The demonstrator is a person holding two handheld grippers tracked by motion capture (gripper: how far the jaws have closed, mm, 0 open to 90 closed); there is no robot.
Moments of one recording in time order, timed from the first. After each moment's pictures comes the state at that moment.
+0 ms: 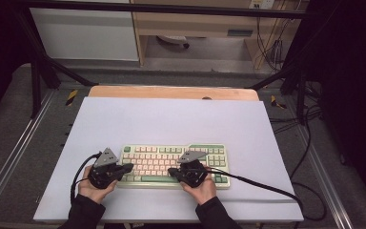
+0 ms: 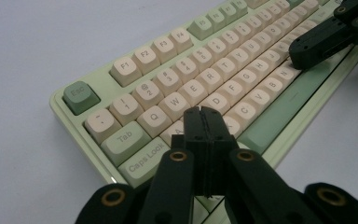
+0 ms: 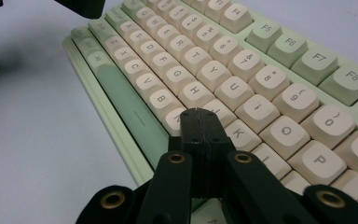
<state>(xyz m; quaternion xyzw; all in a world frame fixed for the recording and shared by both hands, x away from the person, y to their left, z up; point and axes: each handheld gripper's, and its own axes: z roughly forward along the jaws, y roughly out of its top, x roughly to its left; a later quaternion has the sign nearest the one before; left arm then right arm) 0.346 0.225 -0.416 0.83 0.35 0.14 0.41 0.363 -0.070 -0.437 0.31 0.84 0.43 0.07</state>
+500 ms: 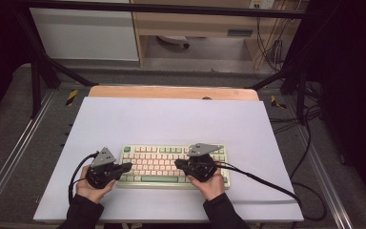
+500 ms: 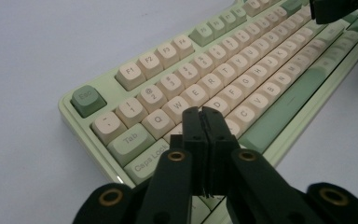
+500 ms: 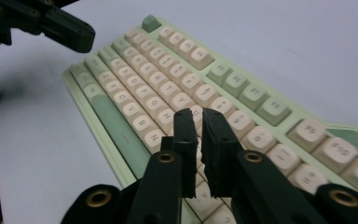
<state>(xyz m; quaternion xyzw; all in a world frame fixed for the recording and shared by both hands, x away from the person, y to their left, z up) 0.345 0.231 -0.411 0.82 0.35 0.14 0.42 0.366 -0.097 -0.404 0.32 0.82 0.46 0.10</state>
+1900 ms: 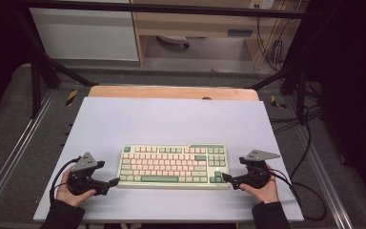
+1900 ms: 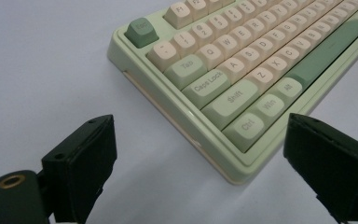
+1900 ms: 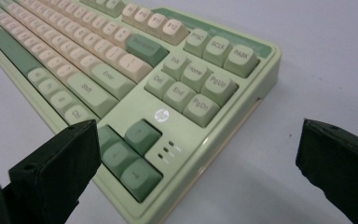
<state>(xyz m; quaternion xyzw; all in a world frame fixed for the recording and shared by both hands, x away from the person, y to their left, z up) 0.337 0.284 -0.431 0.83 0.37 0.14 0.41 0.354 -0.250 -0.433 0.40 0.80 0.43 0.12</state>
